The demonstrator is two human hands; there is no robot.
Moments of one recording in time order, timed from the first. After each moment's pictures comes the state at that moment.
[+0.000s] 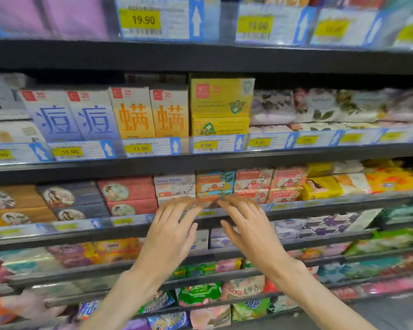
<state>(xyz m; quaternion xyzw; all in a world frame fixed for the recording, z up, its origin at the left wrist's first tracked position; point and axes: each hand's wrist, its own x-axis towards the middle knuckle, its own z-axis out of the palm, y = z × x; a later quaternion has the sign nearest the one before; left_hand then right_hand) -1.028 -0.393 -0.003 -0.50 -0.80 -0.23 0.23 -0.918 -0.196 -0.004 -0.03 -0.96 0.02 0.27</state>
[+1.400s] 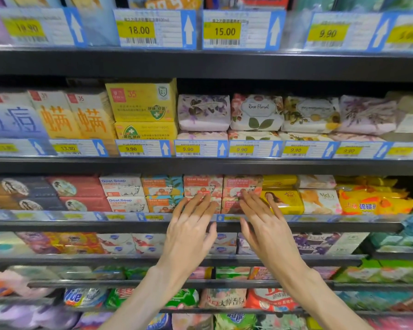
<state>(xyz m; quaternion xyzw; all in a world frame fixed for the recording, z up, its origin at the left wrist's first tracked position) -0.941 -0.221 -0.004 -0.42 -0.86 -0.19 0.21 -0.846 -0.031 0.000 -0.04 -0.96 -0.01 0.27</state>
